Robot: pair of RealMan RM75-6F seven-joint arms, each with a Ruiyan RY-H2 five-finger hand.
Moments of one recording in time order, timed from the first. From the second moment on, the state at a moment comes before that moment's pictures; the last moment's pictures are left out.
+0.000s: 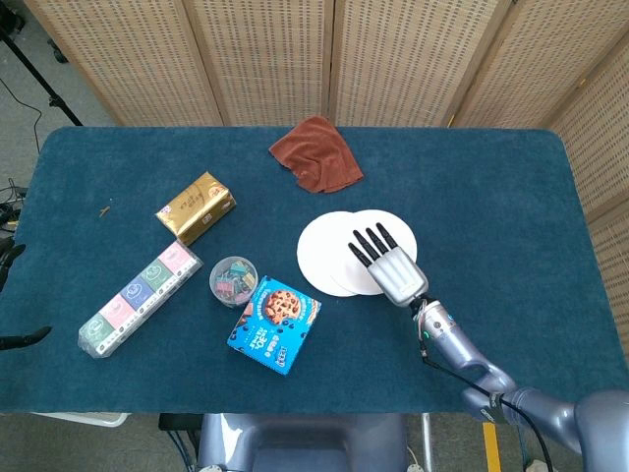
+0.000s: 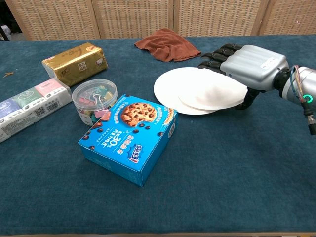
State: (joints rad) left arm -0.15 -0.75 -0.09 -1.97 1.32 1.32 -0.14; right arm 0.72 -1.64 0.13 -1.14 -1.49 1.01 -0.45
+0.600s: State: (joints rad) left arm -0.15 -0.74 -0.09 -1.97 1.32 1.32 -0.16; right arm 0.69 -1.50 0.12 -1.36 -1.42 1.02 -0.75
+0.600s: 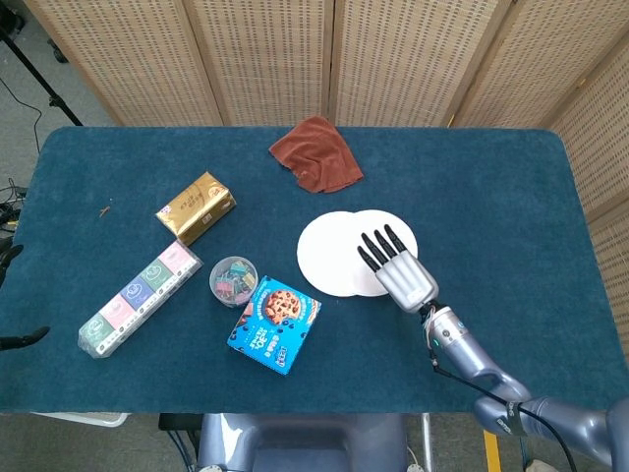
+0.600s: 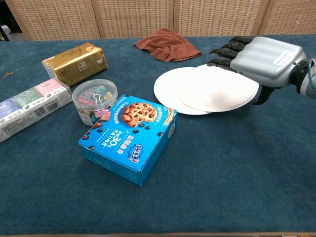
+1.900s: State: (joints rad) left arm -0.17 -0.74 -0.07 -1.97 1.34 1.28 -0.17; right arm 0.69 -1.26 0.36 -1.44 -0.97 0.39 0.40
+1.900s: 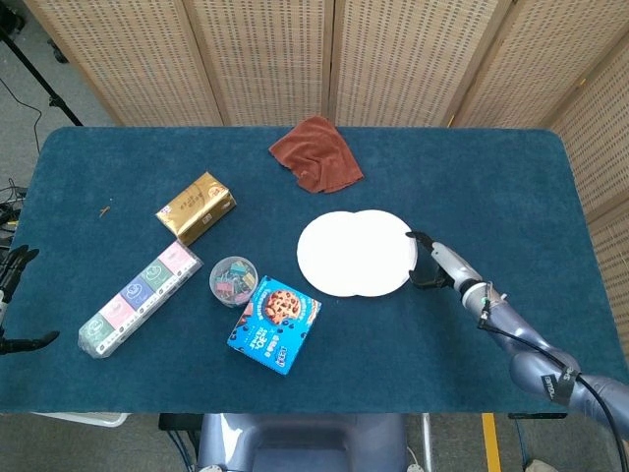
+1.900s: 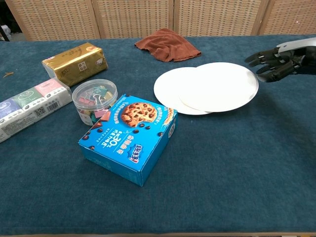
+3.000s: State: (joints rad) left arm -0.16 -0.73 -0.07 -1.96 1.34 1.27 -0.19; right arm 0.85 -1.38 0.27 -1.43 -0.78 0.48 0.28
